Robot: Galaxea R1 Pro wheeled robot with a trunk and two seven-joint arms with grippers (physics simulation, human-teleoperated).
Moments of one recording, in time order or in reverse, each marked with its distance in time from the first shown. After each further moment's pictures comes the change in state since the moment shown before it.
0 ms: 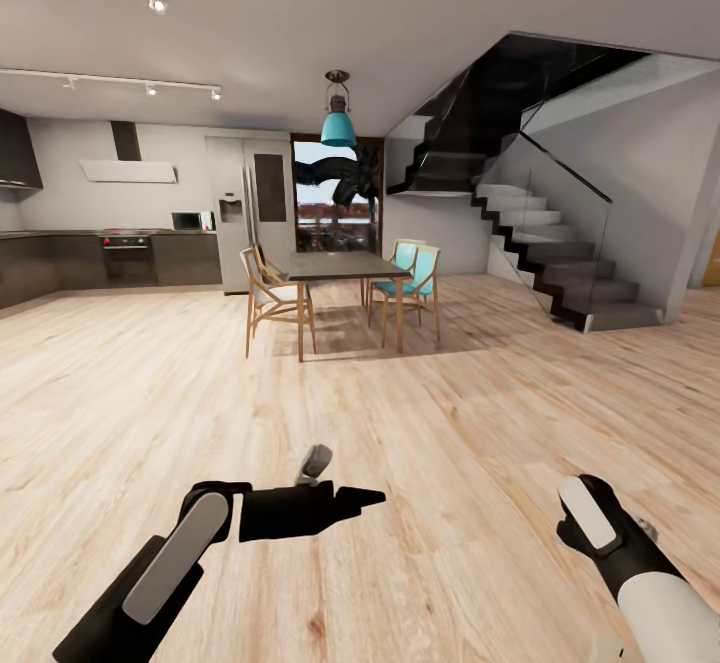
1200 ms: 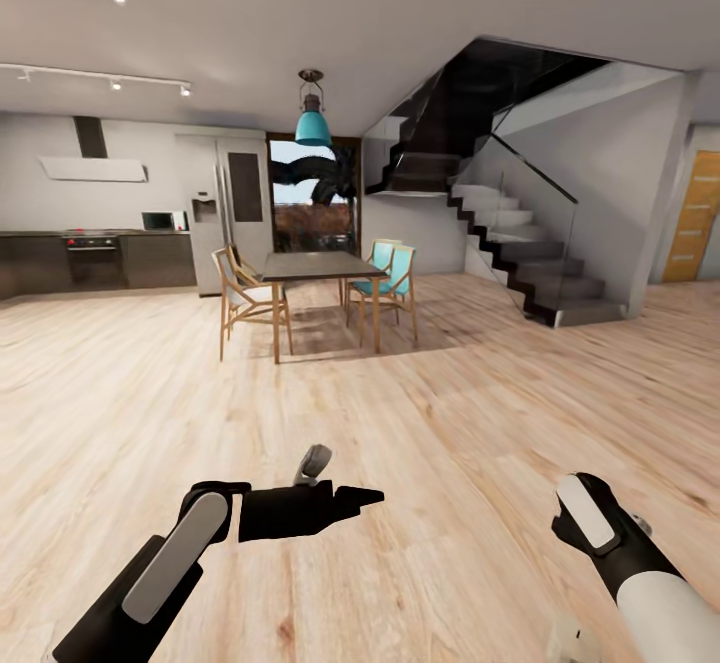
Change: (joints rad) left arm 0.000 0.001 0.004 0.006 0.004 0.000 0.000; right arm 0.000 -0.001 0.021 -0.010 -0.014 -0.002 0.023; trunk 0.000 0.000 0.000
